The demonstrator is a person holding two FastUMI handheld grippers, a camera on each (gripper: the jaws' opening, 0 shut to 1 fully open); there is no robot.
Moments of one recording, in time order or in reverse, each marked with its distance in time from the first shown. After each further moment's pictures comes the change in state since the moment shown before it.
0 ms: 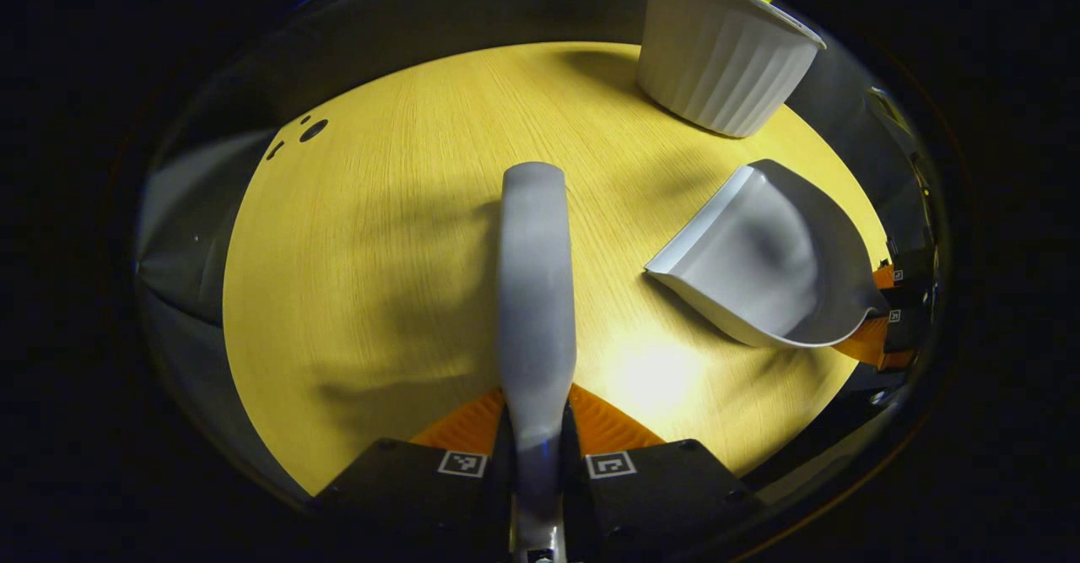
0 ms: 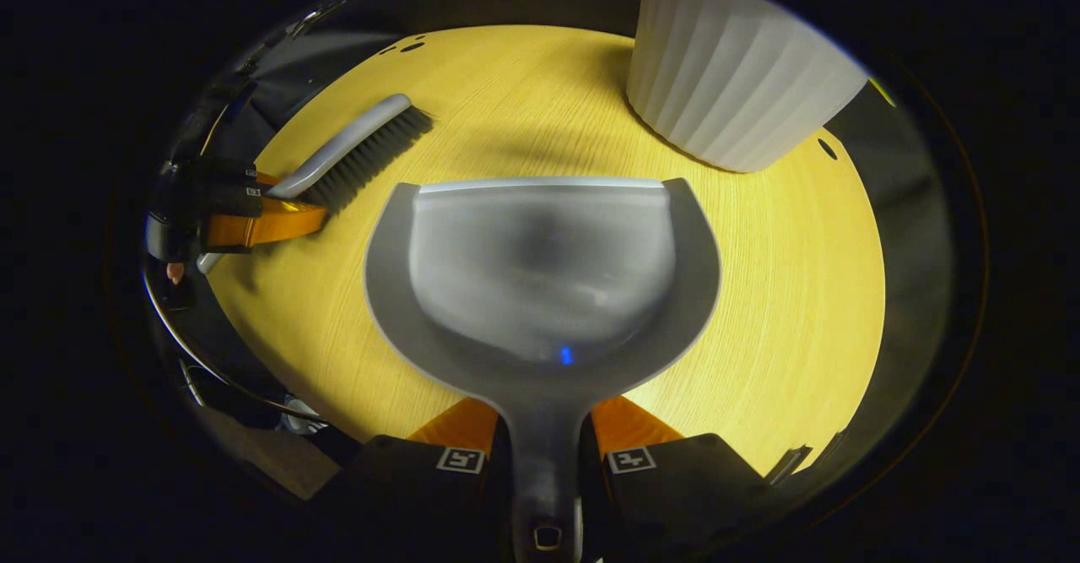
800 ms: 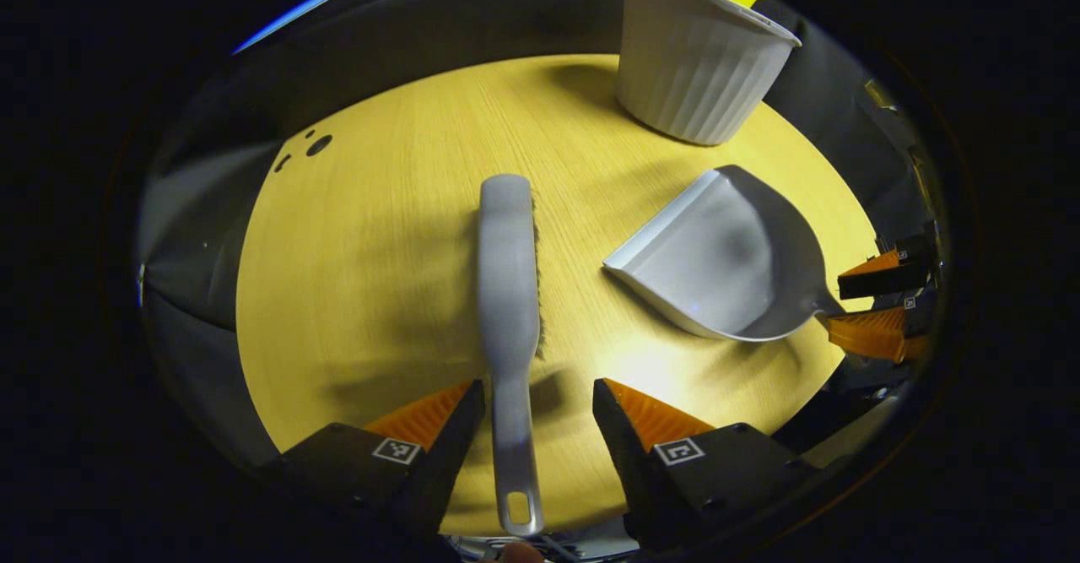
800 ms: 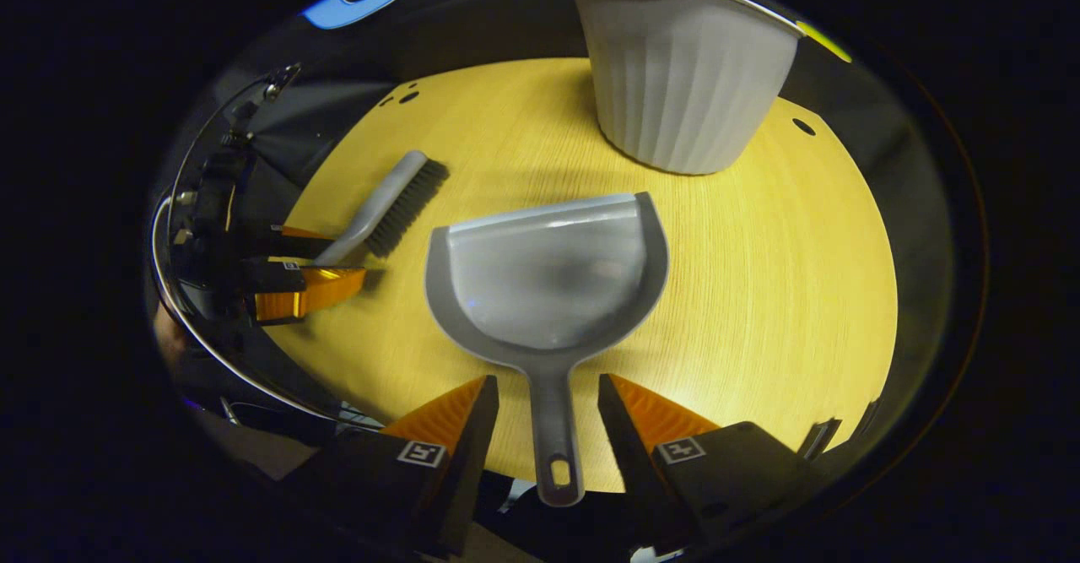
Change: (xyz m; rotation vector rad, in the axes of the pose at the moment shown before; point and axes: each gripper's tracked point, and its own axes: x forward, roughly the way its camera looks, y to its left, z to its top) left arm -0.050 -0.014 0.003 -0.004 -0.081 0.014; right arm -0.062 0.001 0.012 0.163 -0.136 0.135
